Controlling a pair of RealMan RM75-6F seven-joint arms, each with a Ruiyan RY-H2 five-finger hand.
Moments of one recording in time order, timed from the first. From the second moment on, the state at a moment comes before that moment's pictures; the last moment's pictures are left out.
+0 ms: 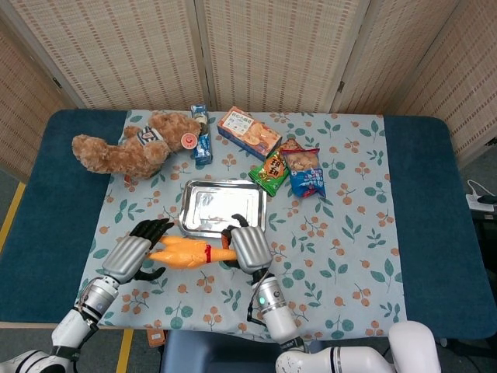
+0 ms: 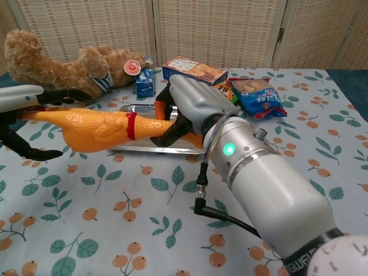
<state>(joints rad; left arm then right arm) -0.53 -1.23 -0.08 -1.86 1.27 1.01 0.17 0.72 -2.11 0.36 -1.53 -1.06 1.25 -0.65</state>
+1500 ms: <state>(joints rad) -0.54 -1.30 -0.10 -1.88 1.22 1.01 0.07 0.72 -2.14 0.36 -1.51 -1.07 1.30 -0.68</state>
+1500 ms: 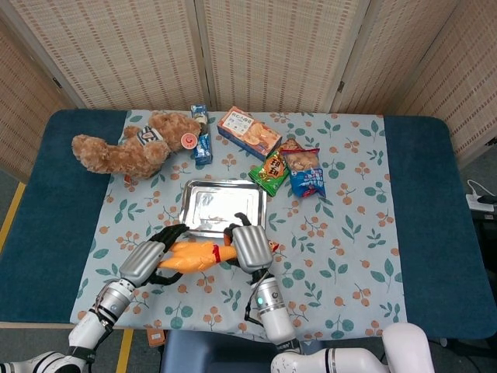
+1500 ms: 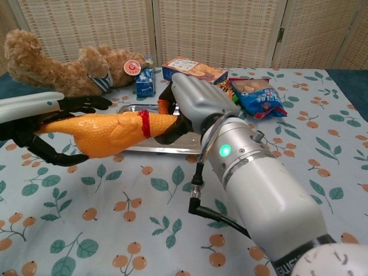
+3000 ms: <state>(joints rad) -0.50 -1.41 -0.14 -1.84 1.28 1.14 -0.07 0.73 -2.14 0.37 -1.49 -1.05 1.32 -0.69</state>
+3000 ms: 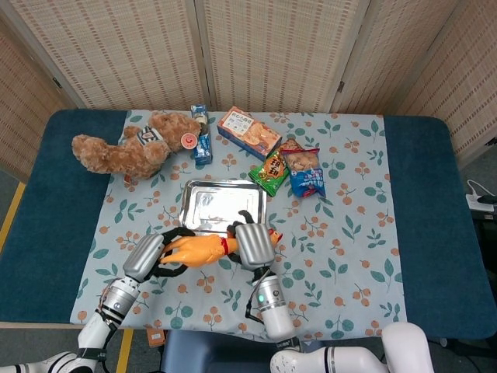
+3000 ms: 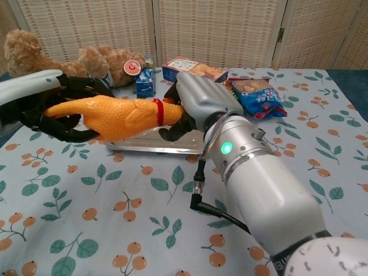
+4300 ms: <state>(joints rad) -0.55 -1.15 -0.15 -1.84 1.28 0.95 -0.27 0.71 -2.08 0.40 -1.45 -1.05 1.33 -0.69</state>
